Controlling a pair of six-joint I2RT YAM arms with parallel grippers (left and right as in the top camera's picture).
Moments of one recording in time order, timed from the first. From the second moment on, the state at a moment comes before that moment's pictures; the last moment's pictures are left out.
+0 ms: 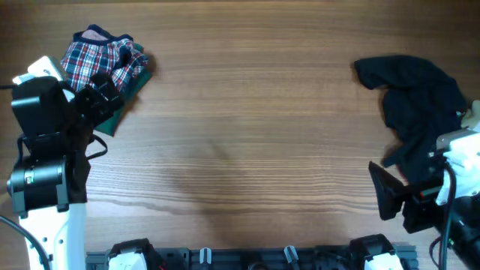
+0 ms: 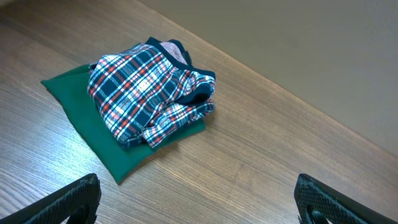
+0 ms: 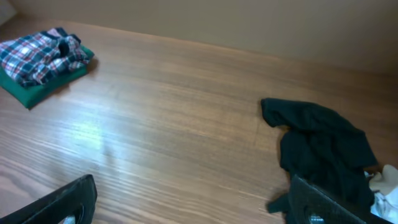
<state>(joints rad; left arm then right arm) 0.15 1.04 1.19 -0.76 -0.05 -0.41 0.20 0.79 1.67 -1.44 -0.04 -0.04</state>
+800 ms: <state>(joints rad) 0.15 1.04 1.19 -0.77 -0.05 -0.41 0.07 0.11 0.07 0.07 -0.24 -0.07</state>
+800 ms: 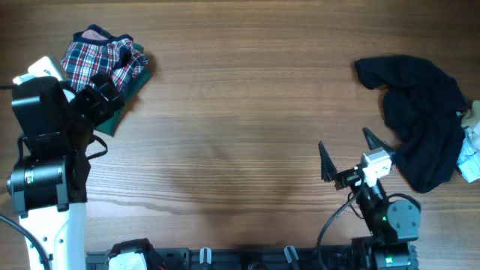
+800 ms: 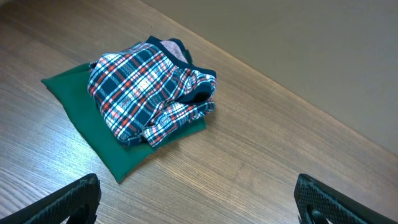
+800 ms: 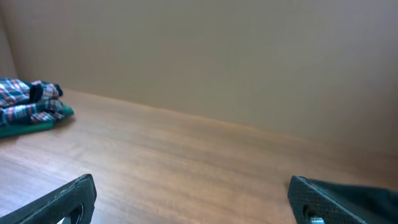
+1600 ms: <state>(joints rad) 0.15 1.04 1.19 -0.77 -0.05 -0.41 0.05 0.02 0.01 0.02 -0.24 -0.07</state>
